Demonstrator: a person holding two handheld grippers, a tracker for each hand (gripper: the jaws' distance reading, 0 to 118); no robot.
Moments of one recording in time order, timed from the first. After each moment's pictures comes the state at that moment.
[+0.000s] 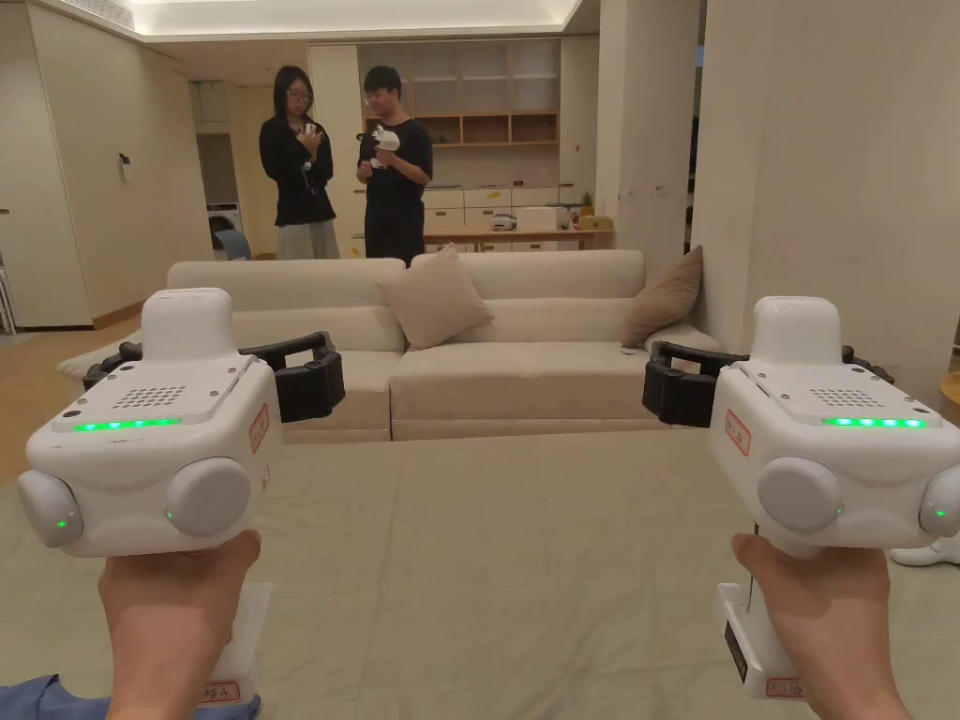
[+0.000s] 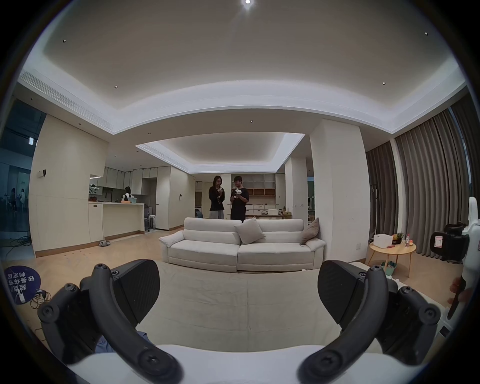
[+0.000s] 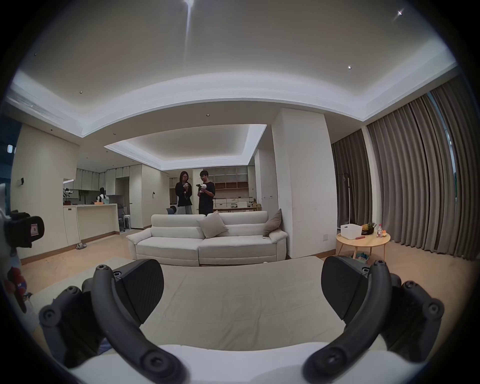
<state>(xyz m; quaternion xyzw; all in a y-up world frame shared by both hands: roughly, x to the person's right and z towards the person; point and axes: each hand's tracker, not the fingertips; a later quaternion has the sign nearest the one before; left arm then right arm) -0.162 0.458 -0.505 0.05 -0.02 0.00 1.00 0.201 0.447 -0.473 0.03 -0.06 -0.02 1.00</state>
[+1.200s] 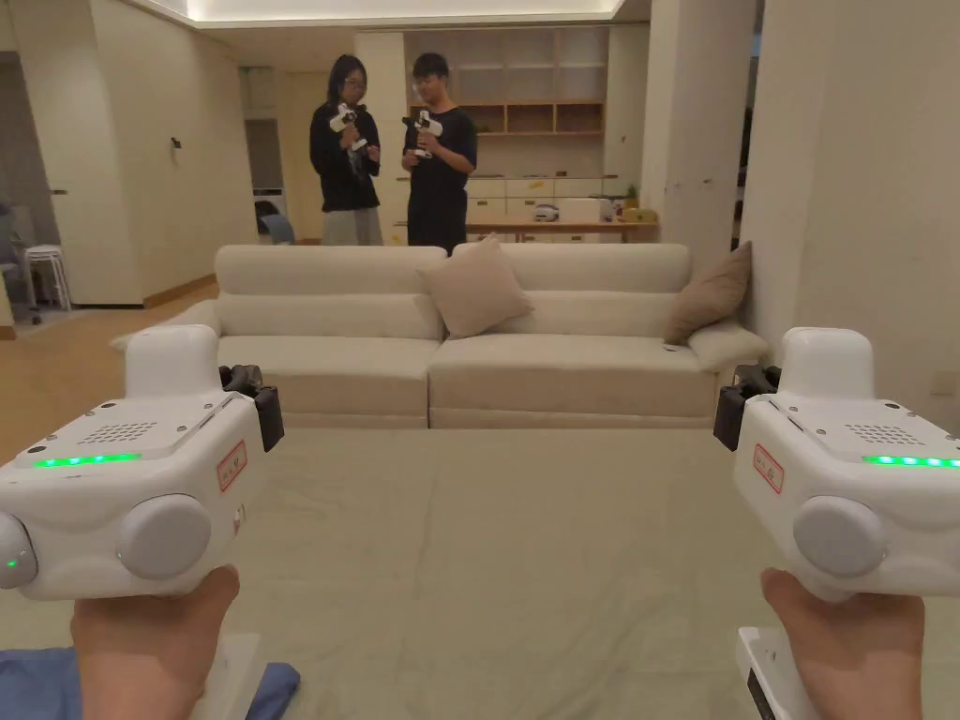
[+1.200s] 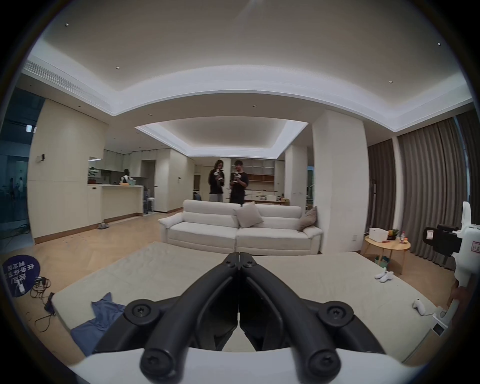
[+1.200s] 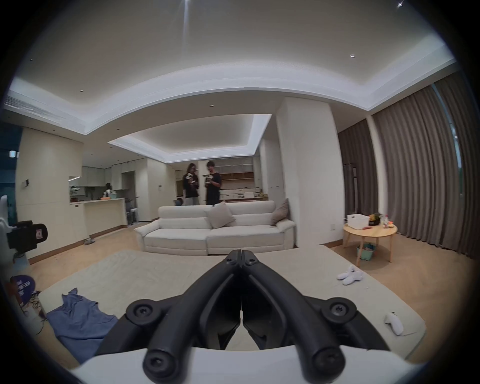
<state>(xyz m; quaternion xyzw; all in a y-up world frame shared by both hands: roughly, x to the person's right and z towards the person) -0.216 0.437 -0.482 0.00 -0.01 0.03 1.00 0.166 0.434 -0.474 0.00 -0.02 -0.02 1.00</state>
